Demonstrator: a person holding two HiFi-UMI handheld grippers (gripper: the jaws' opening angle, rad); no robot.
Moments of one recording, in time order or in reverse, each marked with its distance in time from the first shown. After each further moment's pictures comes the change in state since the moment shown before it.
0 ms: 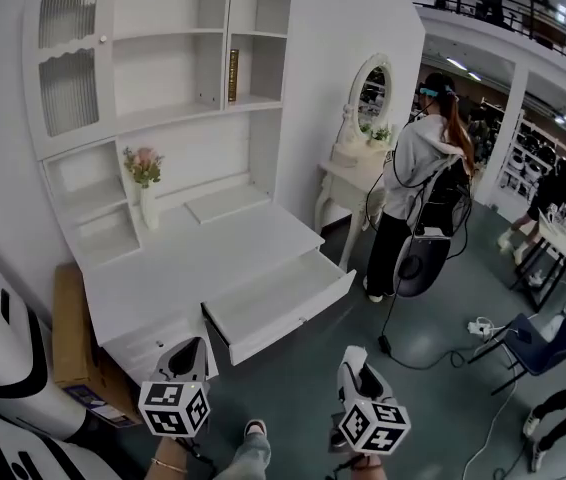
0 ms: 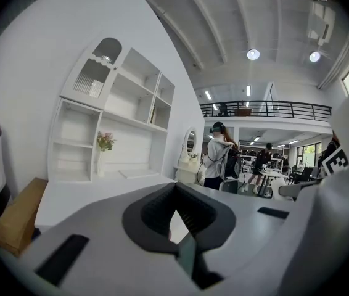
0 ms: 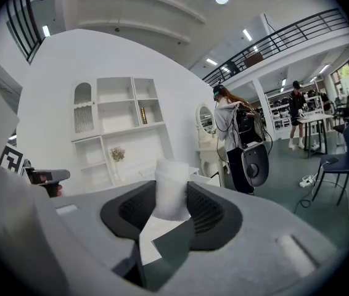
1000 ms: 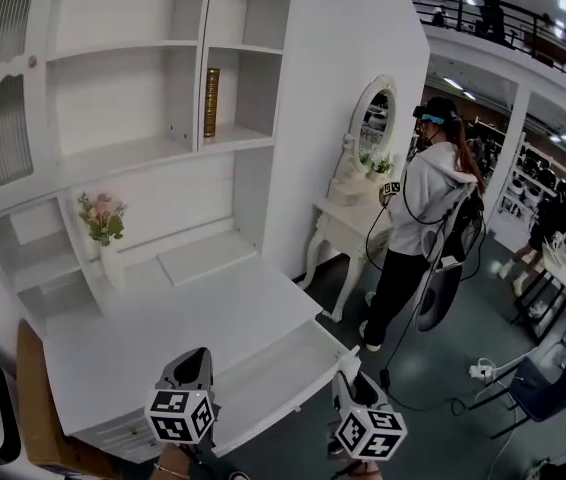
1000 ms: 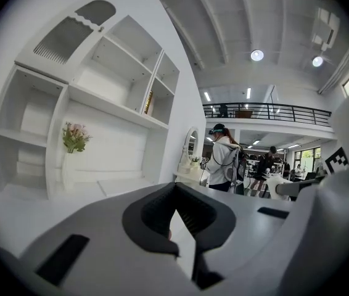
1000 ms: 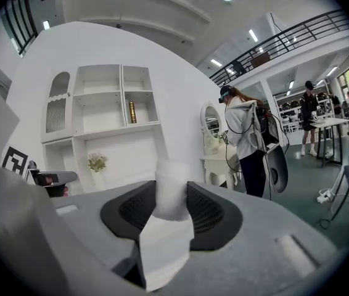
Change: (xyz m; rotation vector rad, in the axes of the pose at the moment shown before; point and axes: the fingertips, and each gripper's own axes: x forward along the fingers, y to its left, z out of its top) left arm 0.290 0.039 0.069 -0.018 -0.013 -0.051; right arm 0.271 -0.038 0.109 -0.036 -0.024 0.020
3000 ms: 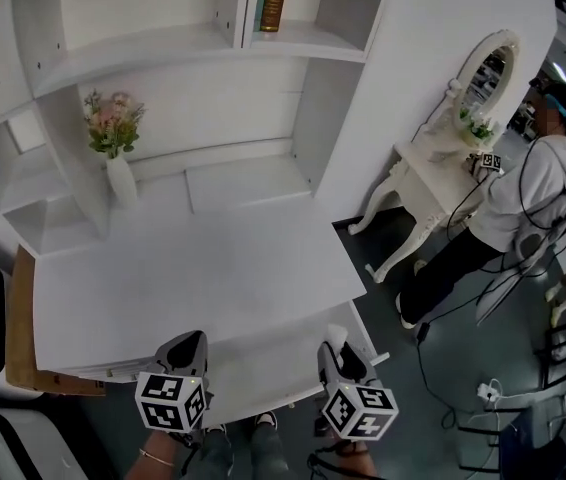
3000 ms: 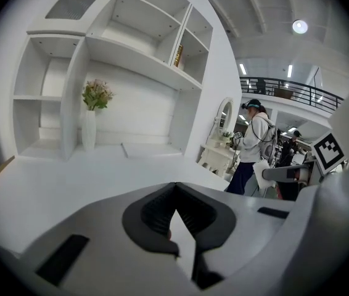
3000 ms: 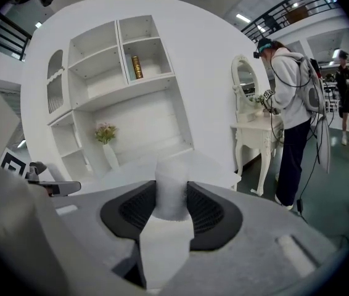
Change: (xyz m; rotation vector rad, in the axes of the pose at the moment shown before) left arm 0.095 0.047 -0.103 -0.141 0.254 0.271; right arm 0.201 -0.011 -0.053 -0.052 0.324 0.271
